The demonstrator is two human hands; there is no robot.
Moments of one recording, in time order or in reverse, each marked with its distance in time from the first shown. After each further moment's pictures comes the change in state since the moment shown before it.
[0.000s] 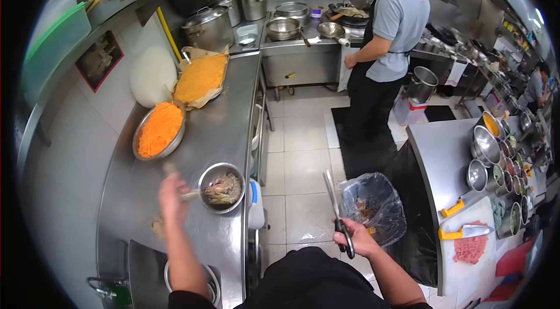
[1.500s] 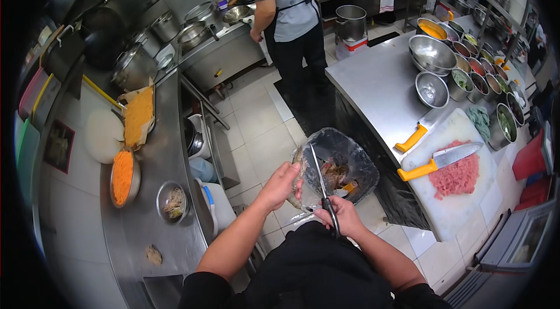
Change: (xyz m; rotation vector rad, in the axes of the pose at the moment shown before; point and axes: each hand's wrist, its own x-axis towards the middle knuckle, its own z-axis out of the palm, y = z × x) left_hand -0.270 -0.170 0.305 0.438 -1.279 -0.563; right_hand -0.091 0.081 -0.077 0.399 0.322 -0.085
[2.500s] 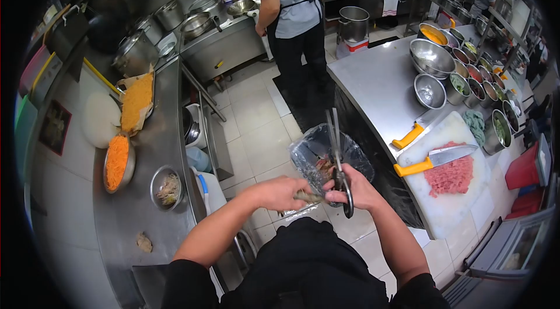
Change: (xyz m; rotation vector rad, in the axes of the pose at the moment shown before) left_hand -0.049 0.044 0.013 1.186 -0.439 0.113; right_hand 0.004 -0.067 -0.040 -0.241 -0.143 -0.167
